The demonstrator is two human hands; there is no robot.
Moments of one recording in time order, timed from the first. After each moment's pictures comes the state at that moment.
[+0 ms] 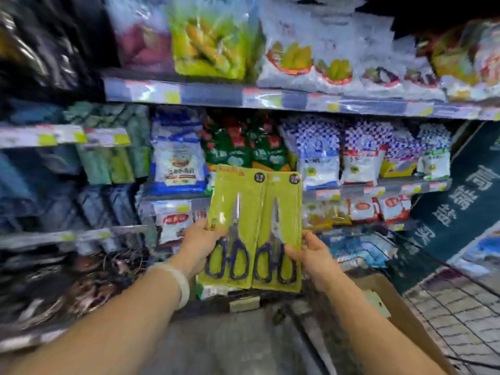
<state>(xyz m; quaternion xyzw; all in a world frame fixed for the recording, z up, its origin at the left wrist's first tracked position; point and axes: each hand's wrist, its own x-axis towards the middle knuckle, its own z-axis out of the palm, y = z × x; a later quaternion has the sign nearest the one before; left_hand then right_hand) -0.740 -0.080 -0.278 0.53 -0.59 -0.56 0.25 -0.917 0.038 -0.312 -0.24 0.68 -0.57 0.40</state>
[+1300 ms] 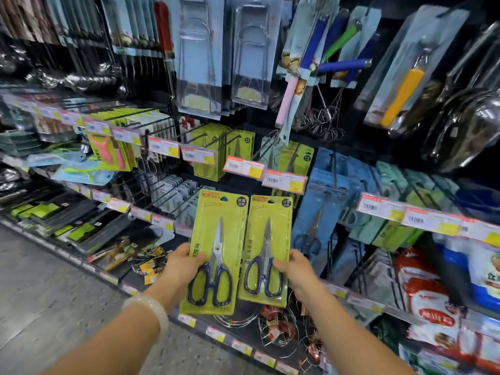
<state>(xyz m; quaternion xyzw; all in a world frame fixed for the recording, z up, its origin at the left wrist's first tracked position) -0.064 -0.355 -0.303 0.67 -0.33 -0.51 0.42 -0.291 -0.385 -0.333 -0.38 0.65 -0.37 0.55</state>
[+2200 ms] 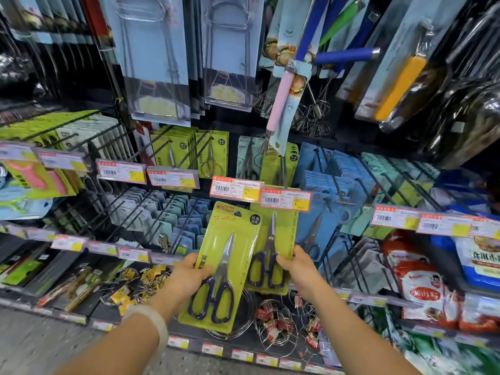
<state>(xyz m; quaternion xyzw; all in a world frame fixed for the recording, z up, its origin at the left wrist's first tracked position) -0.043 -0.468 -0.319 0.64 -0.46 -0.56 0.26 -0.284 -0.459 -0.347 -0.33 0.65 -0.43 0.53</state>
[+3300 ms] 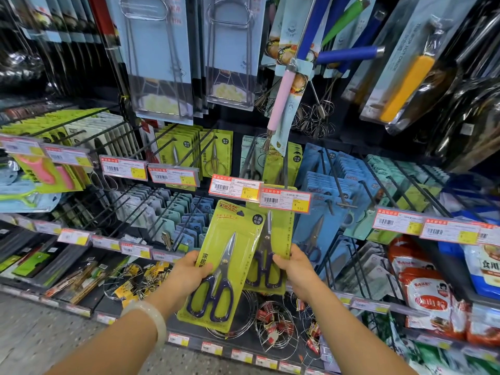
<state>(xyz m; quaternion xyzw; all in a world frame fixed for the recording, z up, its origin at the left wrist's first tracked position) -0.051 -0.468 -0.322 0.64 -0.46 -0.55 0.27 -0.285 -0.464 -0.348 -0.34 0.63 -0.43 0.54</state>
